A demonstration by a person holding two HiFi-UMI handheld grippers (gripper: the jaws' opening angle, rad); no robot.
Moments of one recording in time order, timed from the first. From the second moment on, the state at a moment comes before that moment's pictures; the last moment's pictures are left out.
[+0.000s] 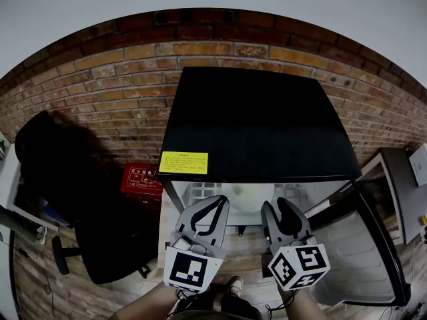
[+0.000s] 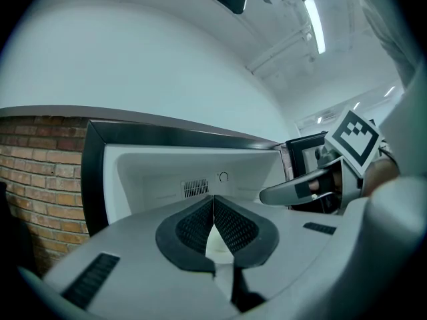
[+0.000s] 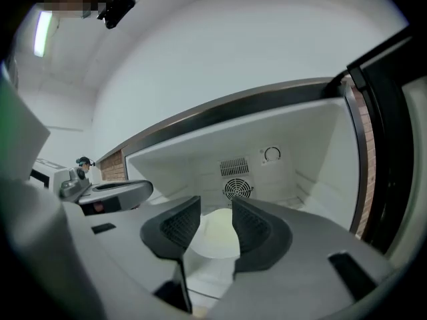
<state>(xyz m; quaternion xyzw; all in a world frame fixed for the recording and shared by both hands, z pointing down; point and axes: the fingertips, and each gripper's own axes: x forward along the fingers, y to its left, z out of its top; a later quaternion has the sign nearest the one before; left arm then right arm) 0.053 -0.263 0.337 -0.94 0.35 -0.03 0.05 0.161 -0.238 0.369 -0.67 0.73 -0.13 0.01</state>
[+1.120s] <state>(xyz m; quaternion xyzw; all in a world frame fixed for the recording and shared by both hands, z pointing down) 0.066 -0.283 0.379 -0.94 0.34 -0.06 0.03 0.165 -0.265 0.469 -0.59 0.66 -0.41 0.23</state>
